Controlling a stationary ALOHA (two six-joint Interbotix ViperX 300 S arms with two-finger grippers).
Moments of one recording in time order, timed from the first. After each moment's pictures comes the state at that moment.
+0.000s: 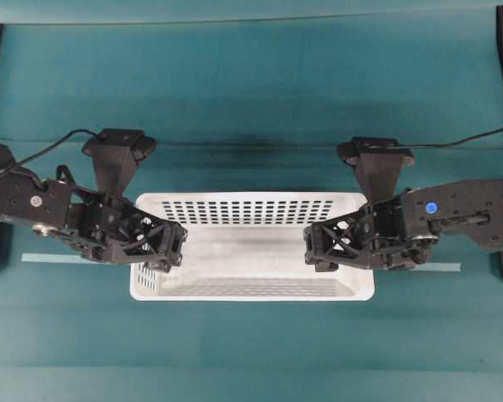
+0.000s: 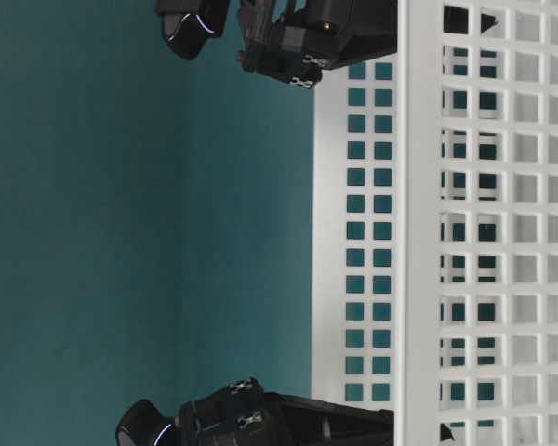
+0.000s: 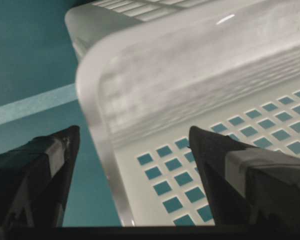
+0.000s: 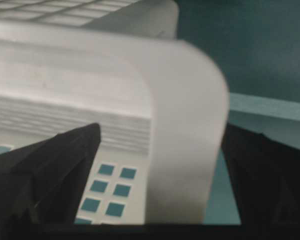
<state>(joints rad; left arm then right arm) -0.07 -0.14 0.69 0.05 0.57 -1.47 0.07 -0.03 0.66 0.01 0.69 1.56</state>
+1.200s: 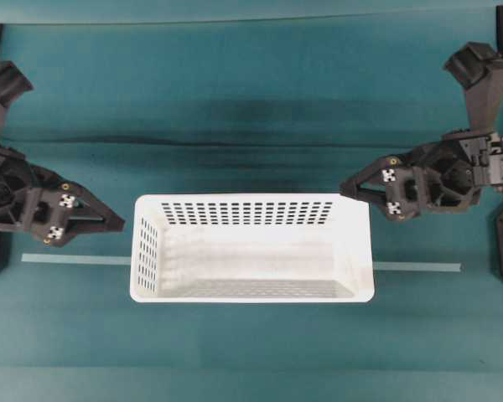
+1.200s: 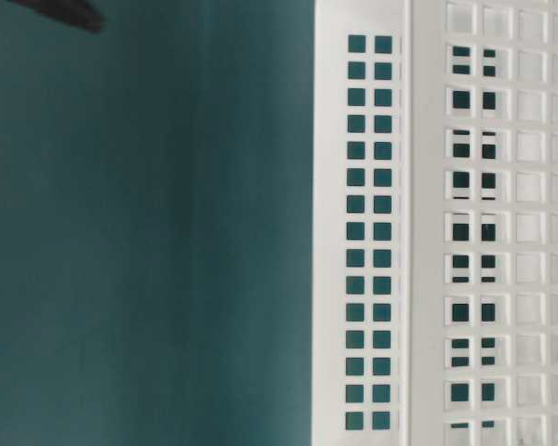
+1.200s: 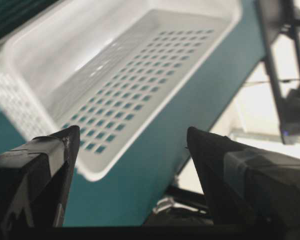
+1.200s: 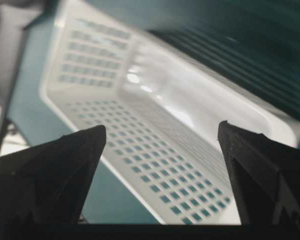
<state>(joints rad) -0.05 -0.72 0.80 0.04 0.49 -1.18 0.01 -0.57 0.75 -0.27 0.47 1.35</state>
